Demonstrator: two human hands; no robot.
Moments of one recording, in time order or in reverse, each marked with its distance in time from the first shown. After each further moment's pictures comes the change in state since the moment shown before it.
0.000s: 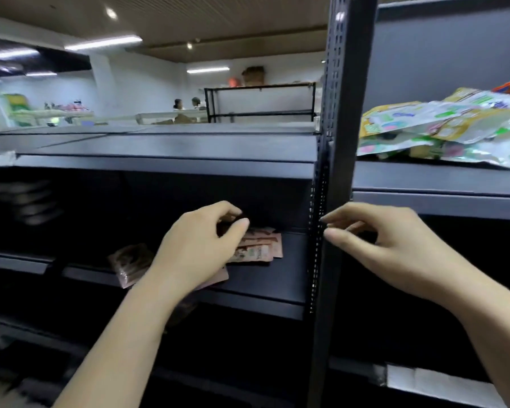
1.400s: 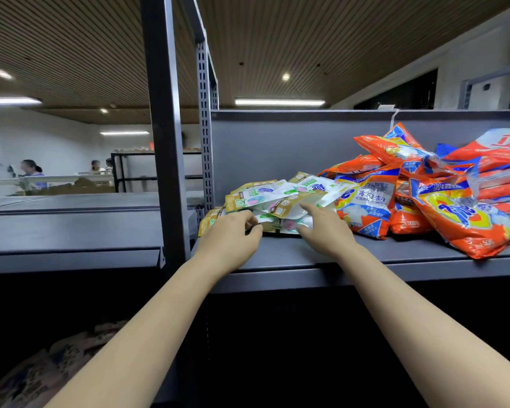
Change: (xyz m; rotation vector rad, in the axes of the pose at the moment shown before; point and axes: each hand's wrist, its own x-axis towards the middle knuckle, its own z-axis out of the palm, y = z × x) left_hand 0.117 0.218 0.117 -0.117 -0.088 0.258; right_hand 0.070 0.180 -0.140 -0.414 0.263 0.375
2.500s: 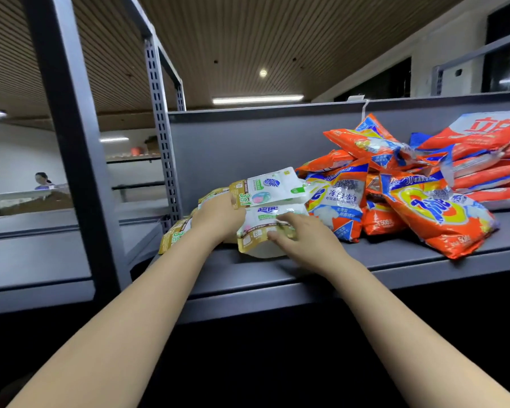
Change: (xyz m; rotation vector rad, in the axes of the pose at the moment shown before) left_hand 0.101 0.032 0.048 0.168 -0.047 -0.088; right_hand -0.006 0.036 -0.012 0.111 0.016 -0.064
